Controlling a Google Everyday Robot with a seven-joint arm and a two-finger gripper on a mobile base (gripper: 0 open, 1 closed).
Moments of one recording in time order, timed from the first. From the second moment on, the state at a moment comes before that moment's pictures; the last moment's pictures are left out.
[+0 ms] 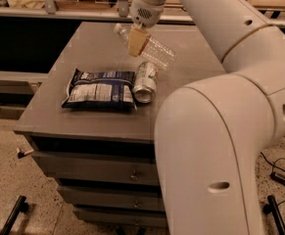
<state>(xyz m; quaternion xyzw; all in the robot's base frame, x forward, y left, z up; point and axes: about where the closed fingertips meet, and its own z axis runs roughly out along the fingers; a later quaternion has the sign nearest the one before) 0.717 0.008 0.901 -0.62 0.76 0.05 0.16</state>
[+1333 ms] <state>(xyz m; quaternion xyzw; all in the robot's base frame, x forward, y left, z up) 0.705 0.018 0.852 -0.62 0.78 0.01 0.13</state>
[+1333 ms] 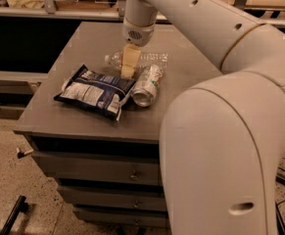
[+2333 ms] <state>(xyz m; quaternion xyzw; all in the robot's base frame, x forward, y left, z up) 0.697 -0.014 0.881 -0.58 0.79 0.05 0.21</state>
